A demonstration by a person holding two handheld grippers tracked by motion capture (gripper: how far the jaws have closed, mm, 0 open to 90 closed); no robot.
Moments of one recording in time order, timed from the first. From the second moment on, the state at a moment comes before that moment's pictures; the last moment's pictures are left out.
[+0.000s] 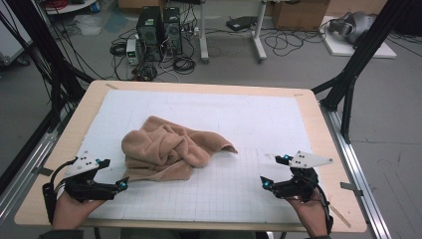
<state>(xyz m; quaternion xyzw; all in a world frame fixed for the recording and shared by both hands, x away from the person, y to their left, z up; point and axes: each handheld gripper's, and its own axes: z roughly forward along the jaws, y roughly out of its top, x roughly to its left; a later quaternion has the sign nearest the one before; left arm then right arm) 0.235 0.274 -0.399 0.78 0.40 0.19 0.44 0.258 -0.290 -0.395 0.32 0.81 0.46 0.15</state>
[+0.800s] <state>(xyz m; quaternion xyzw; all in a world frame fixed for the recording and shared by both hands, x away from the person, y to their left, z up) 0.236 0.266 -0.396 0.79 0.38 0.19 0.44 0.262 -0.275 -0.387 0.30 0.82 0.47 0.15</state>
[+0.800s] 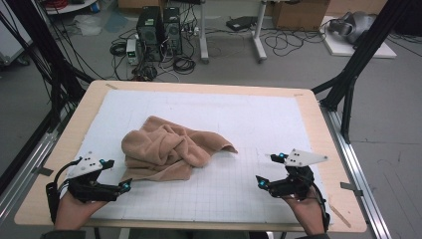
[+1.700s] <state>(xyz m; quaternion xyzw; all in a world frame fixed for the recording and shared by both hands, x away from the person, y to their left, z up) 0.290 0.242 -0.379 0.79 0.38 0.20 0.44 0.334 -0.121 -0.385 0.20 0.87 0.45 0.07</state>
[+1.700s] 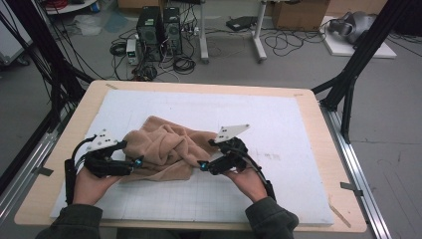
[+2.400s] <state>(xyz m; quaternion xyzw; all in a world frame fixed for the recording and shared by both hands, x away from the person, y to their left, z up) 0.301 0.221 -0.395 0.82 0.36 0.14 0.42 0.350 -0.115 -0.410 0.16 0.89 0.42 0.05</state>
